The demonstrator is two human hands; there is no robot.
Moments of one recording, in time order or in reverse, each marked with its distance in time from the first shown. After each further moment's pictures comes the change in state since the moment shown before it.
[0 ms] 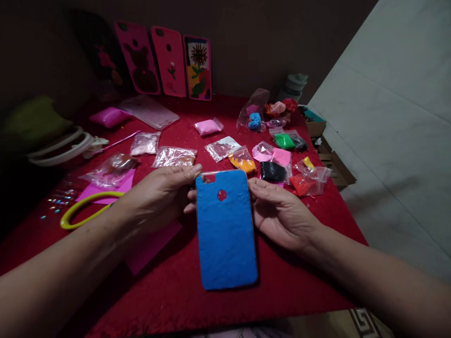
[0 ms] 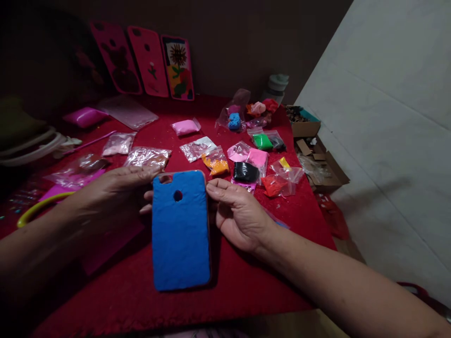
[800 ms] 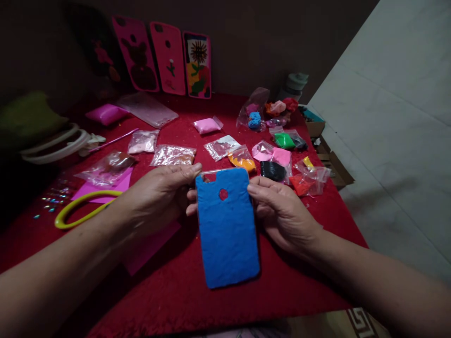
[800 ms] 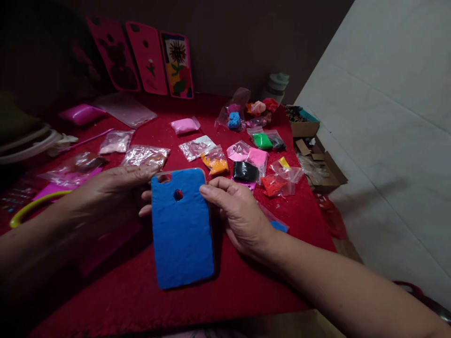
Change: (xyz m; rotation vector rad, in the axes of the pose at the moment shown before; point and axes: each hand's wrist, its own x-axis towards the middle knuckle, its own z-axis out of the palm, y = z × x) left_hand 0.005 -0.005 -0.003 -0.026 -0.048 0.013; right_hand -0.005 0.005 0.000 -0.125 0.008 -0.115
